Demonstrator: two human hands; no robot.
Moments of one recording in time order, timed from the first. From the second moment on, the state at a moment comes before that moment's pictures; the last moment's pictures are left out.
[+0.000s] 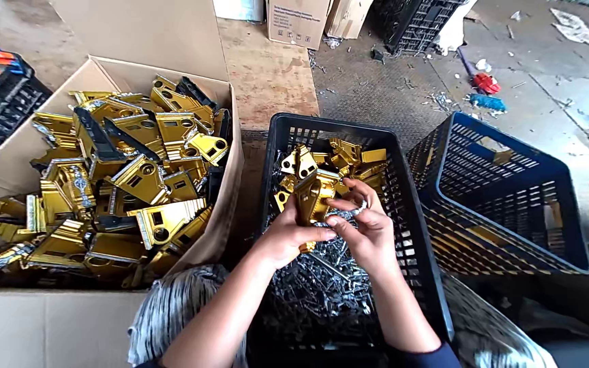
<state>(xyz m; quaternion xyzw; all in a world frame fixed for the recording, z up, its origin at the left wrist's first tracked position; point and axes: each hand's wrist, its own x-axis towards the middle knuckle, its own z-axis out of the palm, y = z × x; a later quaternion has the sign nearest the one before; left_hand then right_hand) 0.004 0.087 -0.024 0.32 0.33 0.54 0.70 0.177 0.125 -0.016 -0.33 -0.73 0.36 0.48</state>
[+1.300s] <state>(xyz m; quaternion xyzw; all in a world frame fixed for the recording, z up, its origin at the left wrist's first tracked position) -0.158 0.090 0.017 -0.01 0.43 0.90 0.00 0.062 0.213 -0.142 -0.46 -0.85 0.24 -0.05</state>
